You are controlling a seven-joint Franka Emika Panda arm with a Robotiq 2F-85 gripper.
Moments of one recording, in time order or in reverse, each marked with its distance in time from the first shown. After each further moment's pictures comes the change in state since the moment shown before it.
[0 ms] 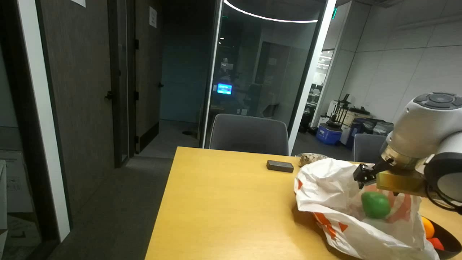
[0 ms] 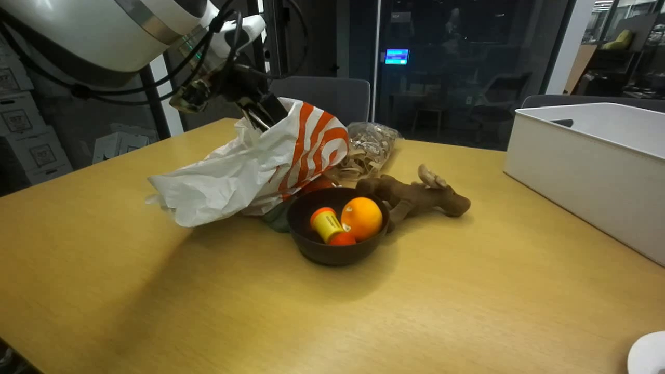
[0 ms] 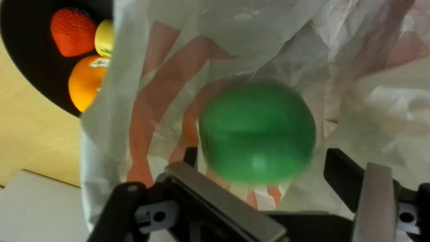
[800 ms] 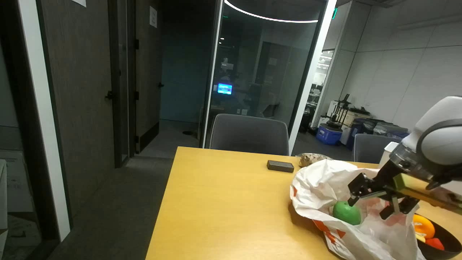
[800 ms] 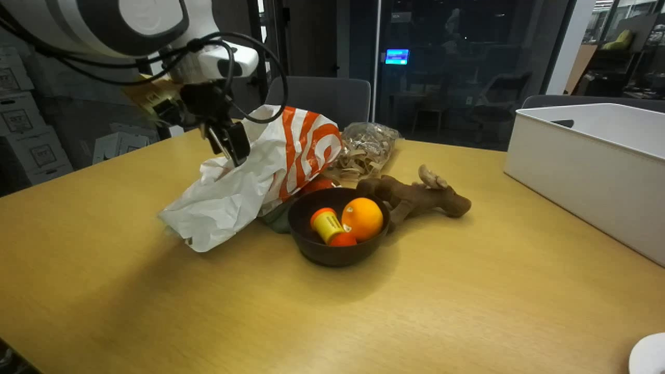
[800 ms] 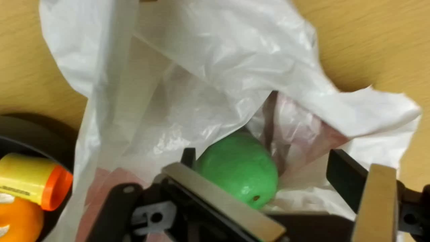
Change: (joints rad) arm 0.374 -0.091 -0.306 -0.123 0.818 -0.038 -0.713
